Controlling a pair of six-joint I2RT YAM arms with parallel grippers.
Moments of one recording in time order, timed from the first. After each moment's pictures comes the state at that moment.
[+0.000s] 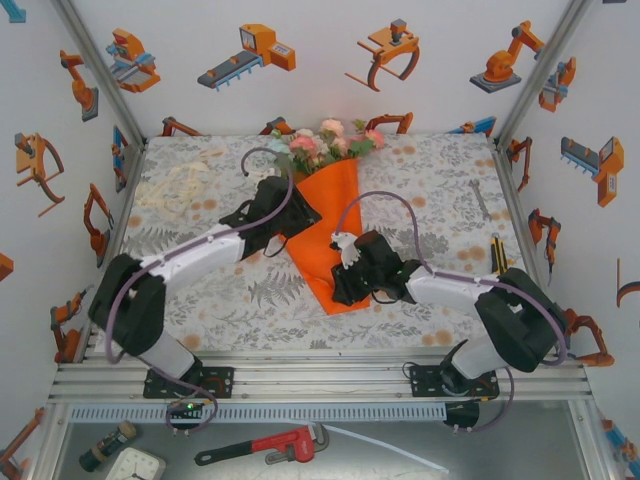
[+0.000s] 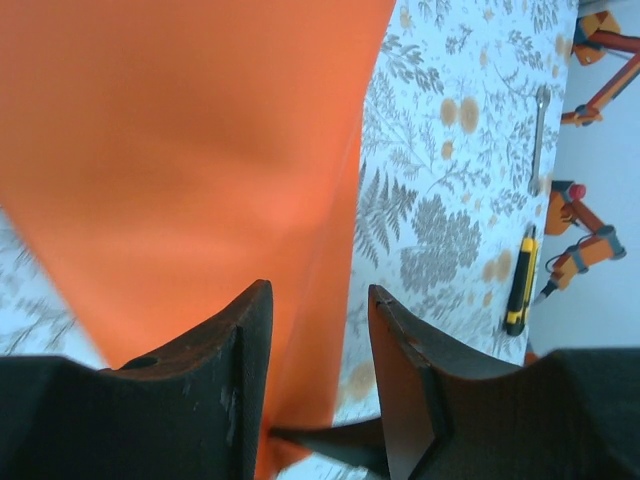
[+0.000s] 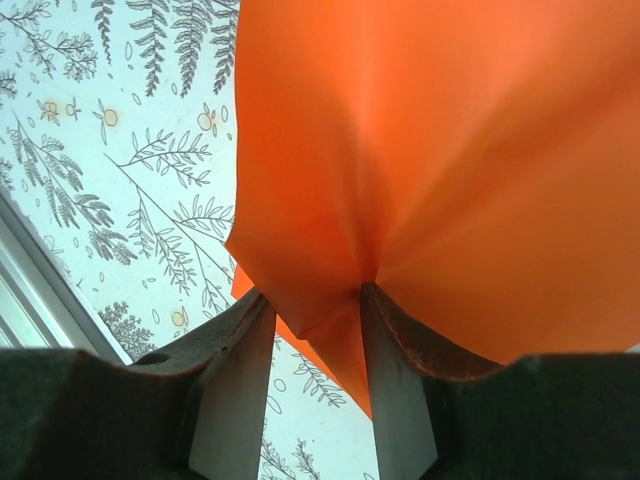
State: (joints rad) left arm -0.71 1.62 1.10 -0.08 -0.10 -0.98; right arm 0.75 1.46 0.64 0.00 -0.36 0.14
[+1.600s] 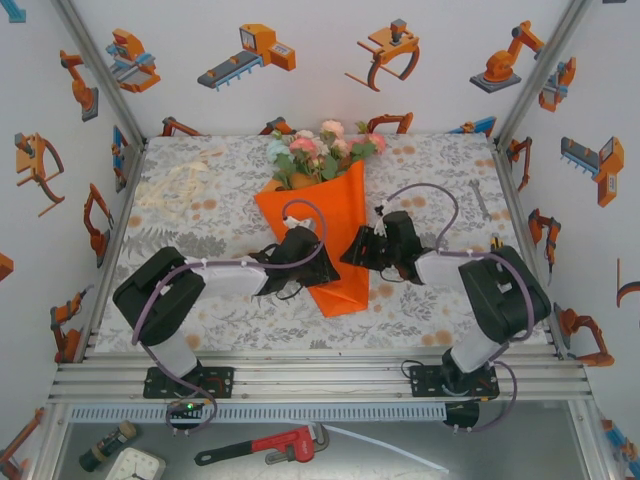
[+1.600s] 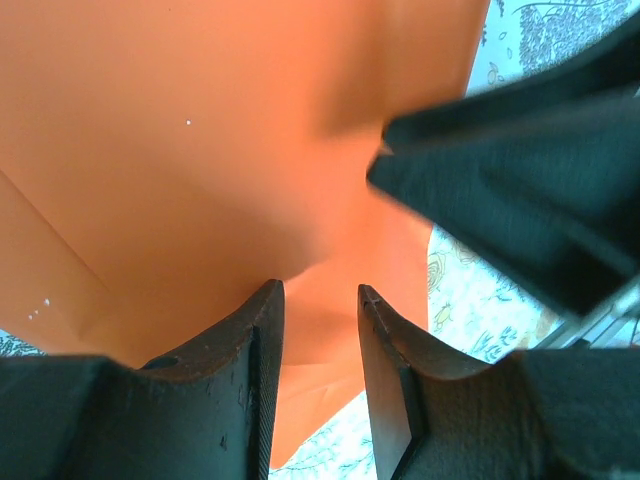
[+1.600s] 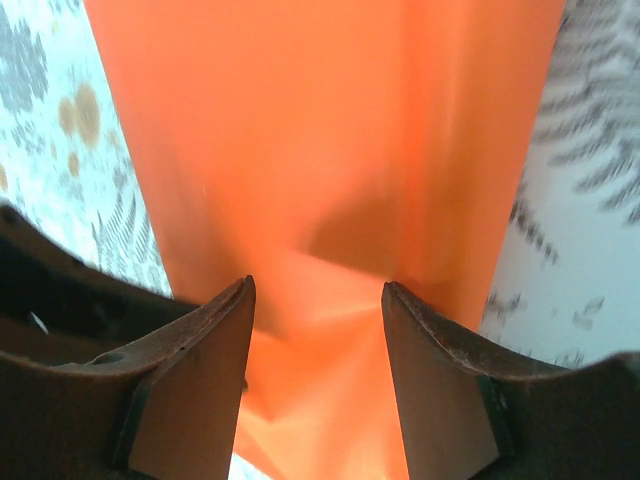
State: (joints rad) left arm -0.90 1.70 0.81 0.15 0.03 -0.91; right arm 0.45 1.65 0.66 0.30 -0.36 0.66
